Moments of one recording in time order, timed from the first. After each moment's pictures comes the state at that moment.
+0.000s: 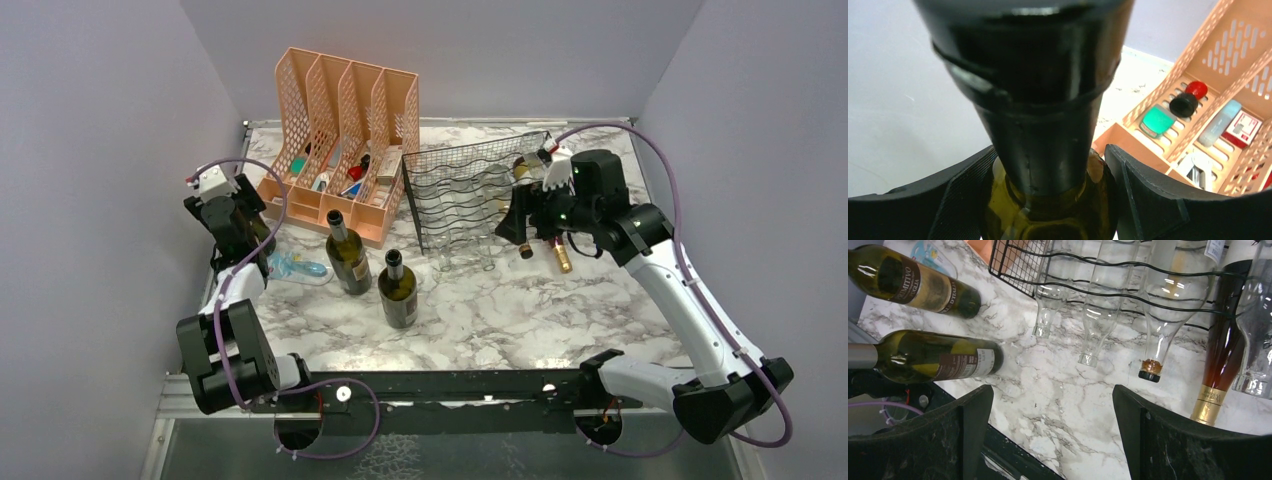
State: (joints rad) left arm 0.35 1.29 0.60 0.63 -0.14 -0.09; right arm 0.41 1.14 1.26 -0.78 -0.28 0.18
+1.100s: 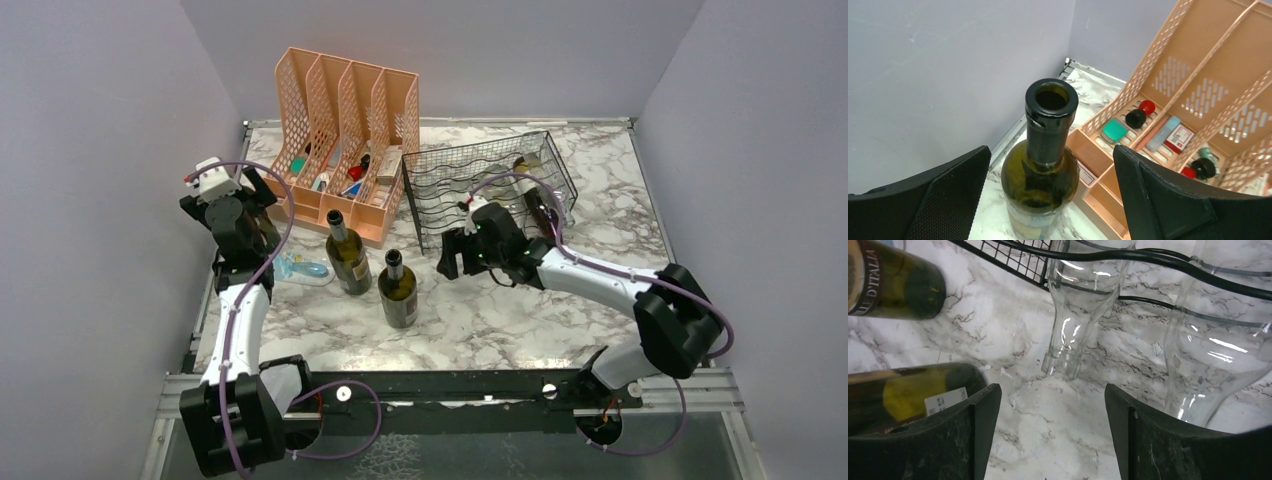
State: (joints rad) left arm 0.22 0.99 0.63 0.35 -0.26 -0.14; right arm 0.76 1.48 0.86 -0.09 -0.06 0.38
